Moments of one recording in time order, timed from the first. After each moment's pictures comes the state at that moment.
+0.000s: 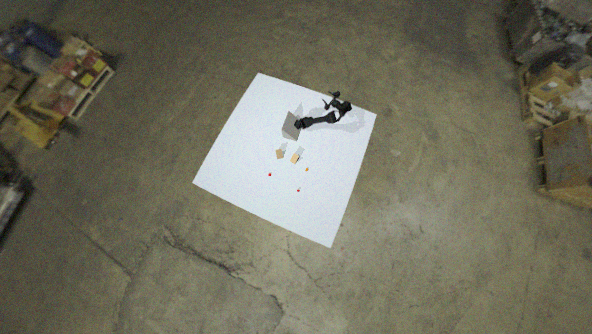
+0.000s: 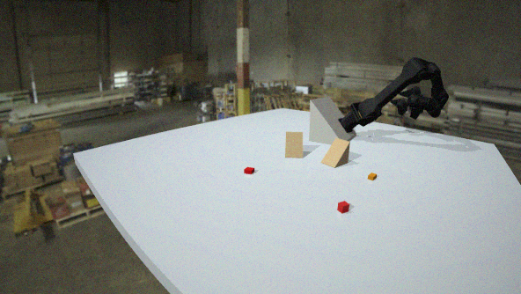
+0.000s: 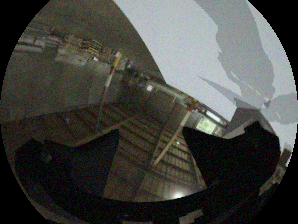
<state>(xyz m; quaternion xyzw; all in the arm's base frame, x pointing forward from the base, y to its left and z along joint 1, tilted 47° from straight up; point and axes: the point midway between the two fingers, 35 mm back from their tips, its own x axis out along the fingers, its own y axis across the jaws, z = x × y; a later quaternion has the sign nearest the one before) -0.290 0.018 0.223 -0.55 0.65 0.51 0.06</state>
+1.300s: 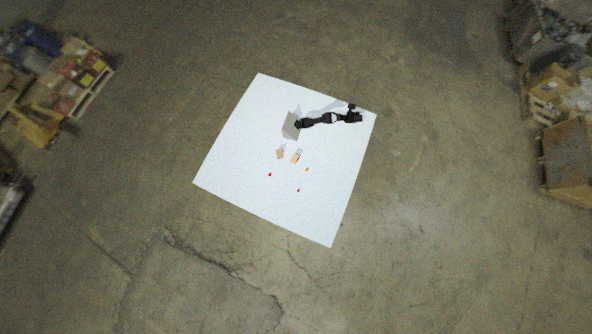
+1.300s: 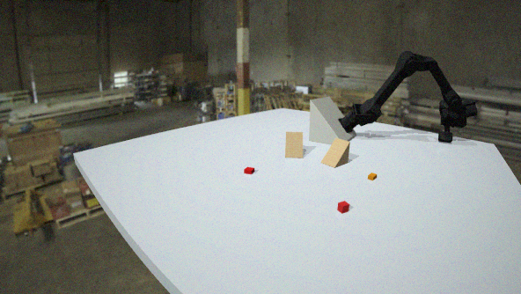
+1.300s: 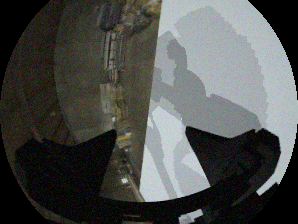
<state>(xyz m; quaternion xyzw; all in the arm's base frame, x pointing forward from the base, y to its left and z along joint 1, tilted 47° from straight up) -0.303 0.230 0.330 -0.15 0.32 0.93 0.14</state>
